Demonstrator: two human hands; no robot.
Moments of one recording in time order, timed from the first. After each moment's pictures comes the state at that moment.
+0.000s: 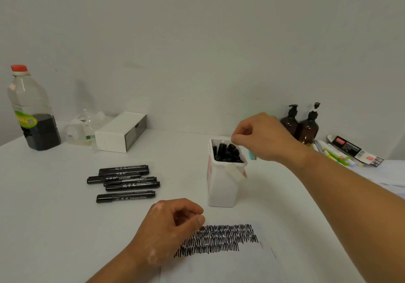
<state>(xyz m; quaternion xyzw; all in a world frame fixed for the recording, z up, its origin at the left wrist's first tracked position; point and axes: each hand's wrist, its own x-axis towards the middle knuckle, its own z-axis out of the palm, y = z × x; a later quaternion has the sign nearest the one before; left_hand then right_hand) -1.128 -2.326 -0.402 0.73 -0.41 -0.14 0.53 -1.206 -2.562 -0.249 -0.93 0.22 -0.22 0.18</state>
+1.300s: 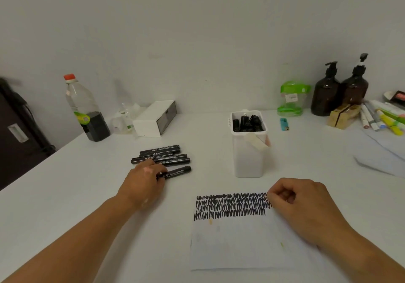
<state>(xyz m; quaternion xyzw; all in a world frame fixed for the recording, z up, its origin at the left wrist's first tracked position) -1.040 -2.267 -0.400 0.92 -0.37 0.09 0.12 -1.309 -2.512 -0.404 -0.89 0.24 -0.24 0.31</state>
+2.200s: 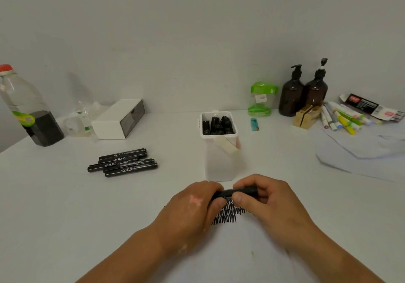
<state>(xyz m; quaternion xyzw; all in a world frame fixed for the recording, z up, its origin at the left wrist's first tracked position) -1.162 -2.364 -0.403 0.76 -0.59 0.01 0.27 -1.308 -2.511 -0.396 -0.78 0.20 -0.23 0.54</state>
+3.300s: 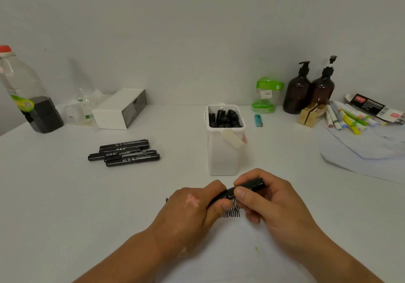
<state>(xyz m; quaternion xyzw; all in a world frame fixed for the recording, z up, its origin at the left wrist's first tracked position) -1.170 -2.349 -0.399 0.74 -0.59 0.02 0.31 -1.307 -2.488 -0.383 -0.70 0.14 -0.24 0.66</state>
